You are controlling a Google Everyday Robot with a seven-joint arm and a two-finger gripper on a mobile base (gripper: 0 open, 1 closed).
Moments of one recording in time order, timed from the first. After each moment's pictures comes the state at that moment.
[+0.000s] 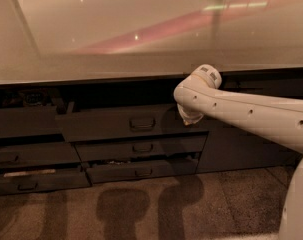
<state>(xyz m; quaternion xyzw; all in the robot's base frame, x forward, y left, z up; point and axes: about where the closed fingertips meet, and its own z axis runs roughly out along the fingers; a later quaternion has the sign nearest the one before) 0.680 -0.159 0.633 -0.78 0.59 -0.20 0.11</state>
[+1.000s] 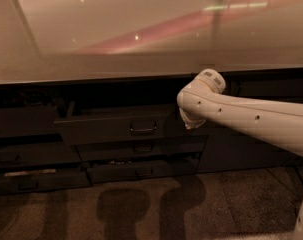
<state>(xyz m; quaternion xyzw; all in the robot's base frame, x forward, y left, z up) 0.664 -0.160 0.630 -0.78 0.58 -0.20 0.11</state>
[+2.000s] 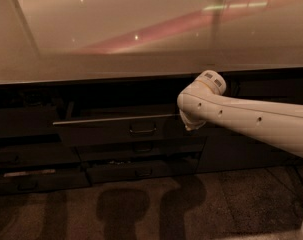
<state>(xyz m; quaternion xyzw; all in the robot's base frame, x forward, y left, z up) 0.656 -0.161 0.632 -0.78 0.58 -0.20 0.11</state>
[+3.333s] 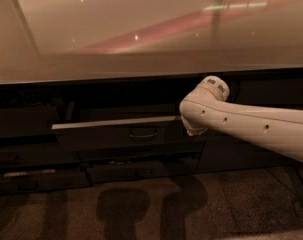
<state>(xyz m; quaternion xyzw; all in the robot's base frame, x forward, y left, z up) 0.634 -0.164 0.628 -0.79 0.58 -0.19 0.11</state>
